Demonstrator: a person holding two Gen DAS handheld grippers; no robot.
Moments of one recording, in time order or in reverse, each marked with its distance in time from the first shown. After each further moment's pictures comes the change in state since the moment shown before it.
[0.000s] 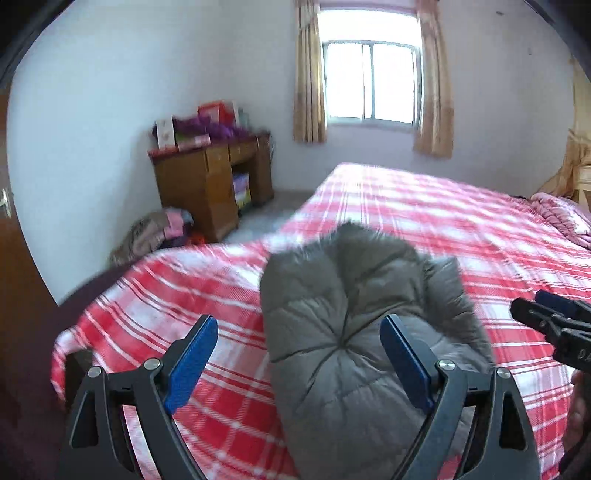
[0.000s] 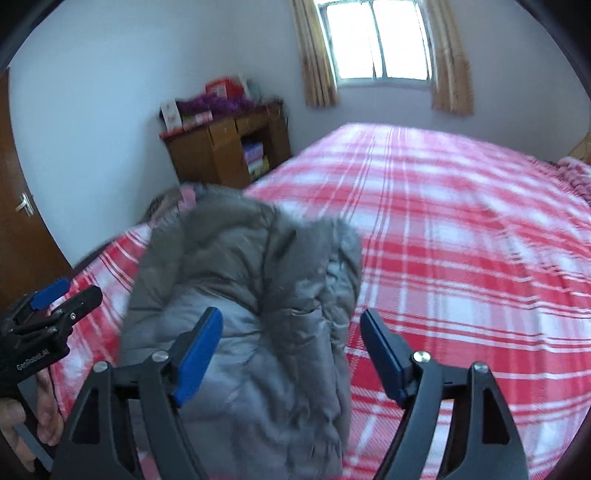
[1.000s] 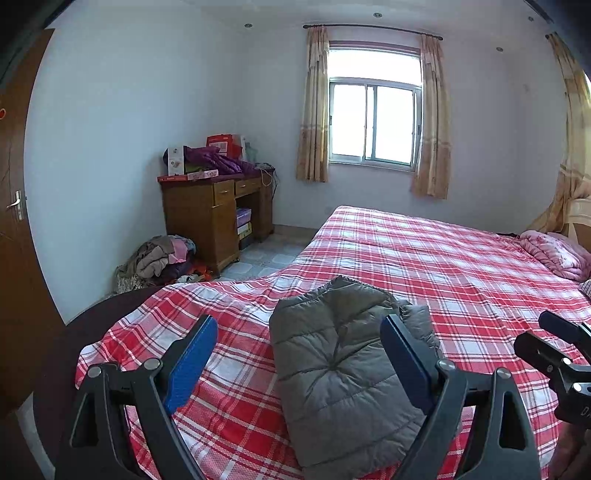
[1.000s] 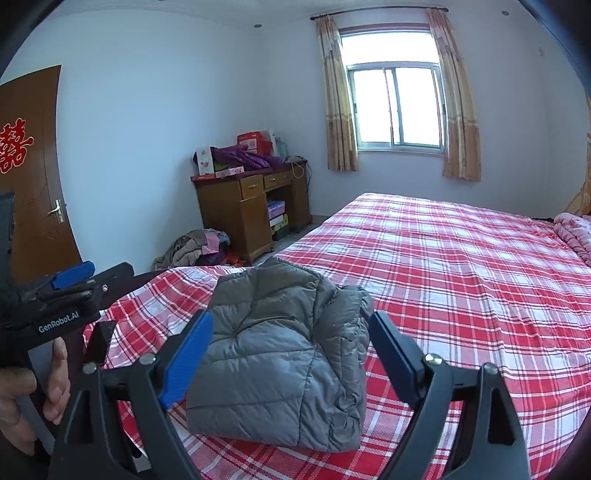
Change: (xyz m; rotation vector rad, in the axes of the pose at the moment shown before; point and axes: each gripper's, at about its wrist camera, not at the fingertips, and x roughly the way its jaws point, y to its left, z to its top) left arm -0.063 0.016 0.020 -0.056 -0.112 -0.020; right arm -0.108 0.054 -0.002 -0.103 -0.208 0.028
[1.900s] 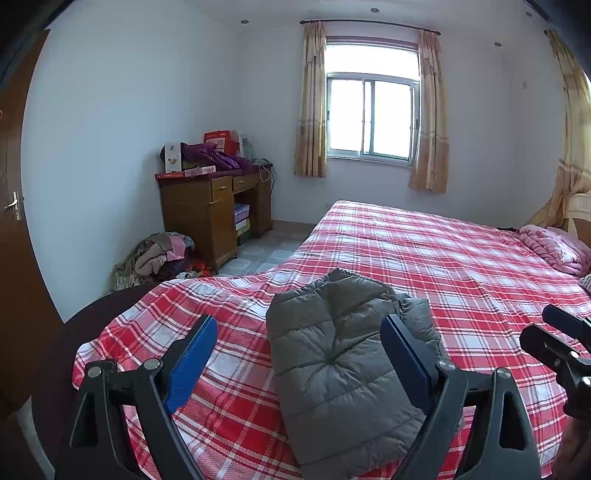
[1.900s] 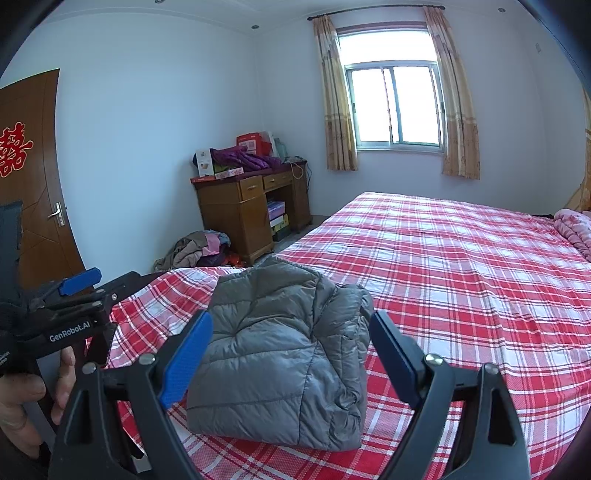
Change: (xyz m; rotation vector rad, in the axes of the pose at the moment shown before) left arm 0.005 -0.003 -0.004 0.008 0.017 -0.002; right arm -0.002 -0.001 0.000 0.008 0.001 0.001
